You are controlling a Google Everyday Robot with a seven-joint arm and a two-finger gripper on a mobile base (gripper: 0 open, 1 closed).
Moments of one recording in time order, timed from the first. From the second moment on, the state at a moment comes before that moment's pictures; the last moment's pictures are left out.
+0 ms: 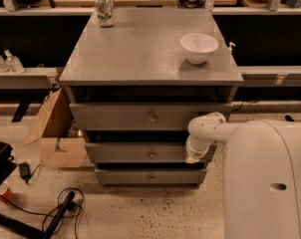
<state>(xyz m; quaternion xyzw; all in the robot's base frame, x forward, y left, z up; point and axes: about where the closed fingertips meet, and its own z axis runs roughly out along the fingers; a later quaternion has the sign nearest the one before) 0.656 -0.197 0.419 -0.67 0.74 -0.03 0.08</state>
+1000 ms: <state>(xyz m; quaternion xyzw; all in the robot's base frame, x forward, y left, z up) 0.650 -0.201 0.431 -0.66 0.74 -0.03 0.08</state>
